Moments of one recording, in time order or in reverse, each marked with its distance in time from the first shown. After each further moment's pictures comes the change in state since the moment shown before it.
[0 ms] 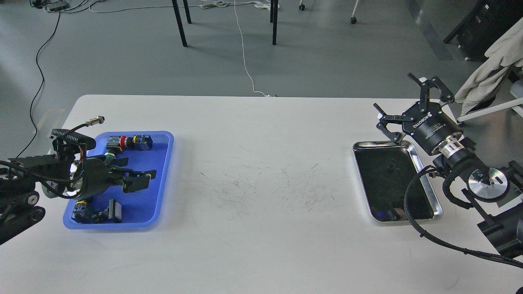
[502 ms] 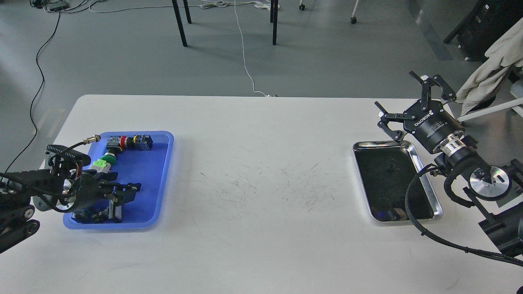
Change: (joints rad) left arm 0.002 -0.024 0.065 0.107 0.020 0.042 0.000; right arm 0.006 -0.003 0.001 0.000 0.001 0.000 -0.001
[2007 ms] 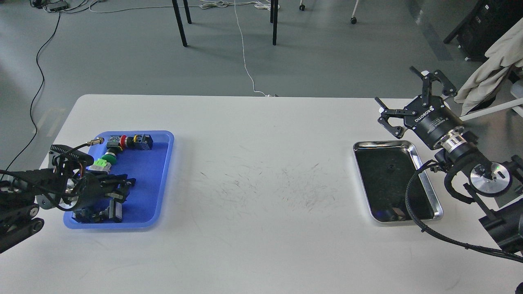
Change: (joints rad) left arm -0.090 -0.009 0.033 -0.003 -0.006 0.013 -0.008; right arm 0.021 -0.001 -0.003 -0.003 -0.002 -0.002 -0.001
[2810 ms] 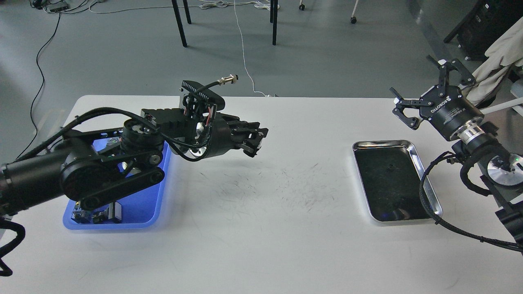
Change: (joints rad) left arm -0.305 -0.488 0.036 -0.199 -0.082 -0.137 0.298; right arm 0.020 -0.069 0.009 0.003 0.002 -0.009 0.000
